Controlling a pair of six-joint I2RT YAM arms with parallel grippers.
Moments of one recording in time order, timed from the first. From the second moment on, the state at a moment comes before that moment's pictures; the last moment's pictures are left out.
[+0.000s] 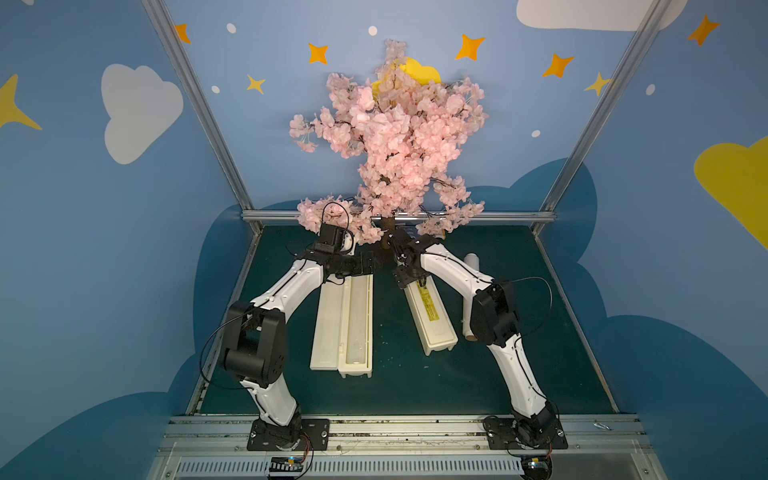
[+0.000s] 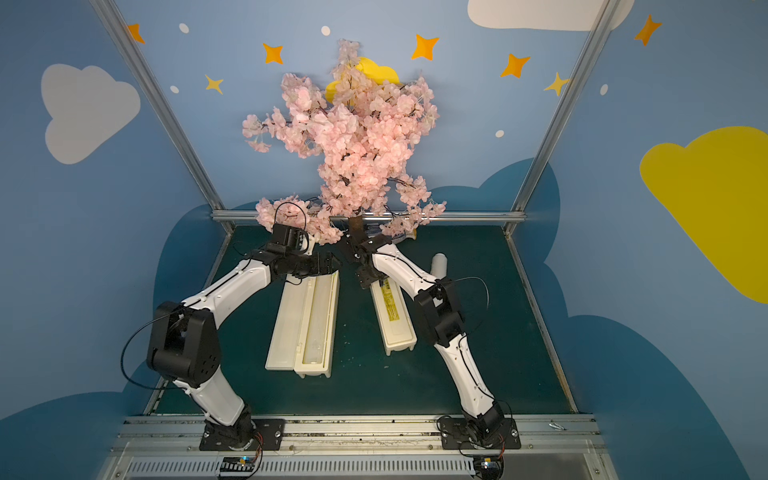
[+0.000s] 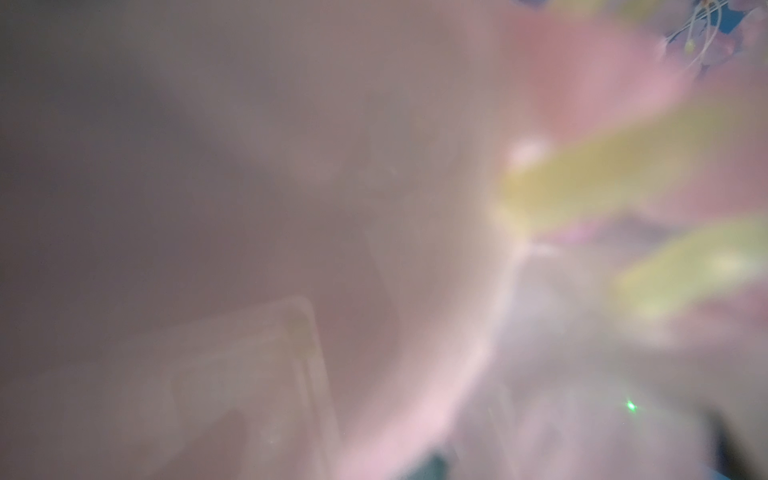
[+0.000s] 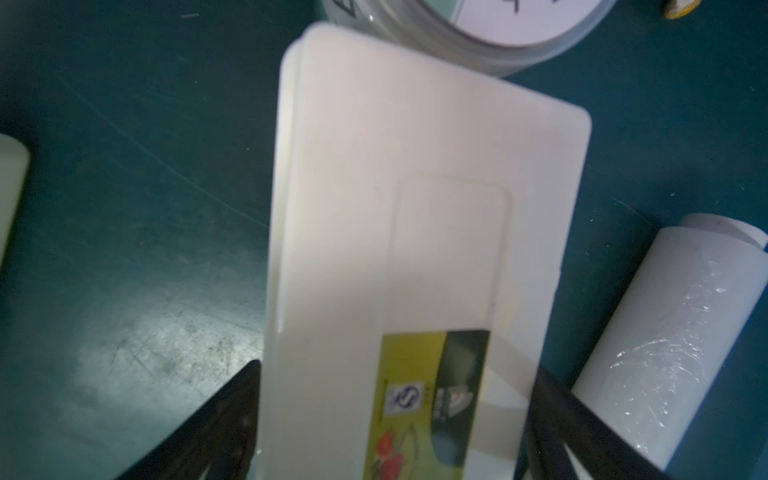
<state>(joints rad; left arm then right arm) -0.24 1.73 1.34 -0.44 0.44 -0.34 0.70 2.37 2.18 -1.13 0.31 0.17</state>
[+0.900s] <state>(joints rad) -0.20 1.64 1.24 -0.56 0.70 0.44 0.68 1.78 1.48 -0.64 -0.01 -0.09</state>
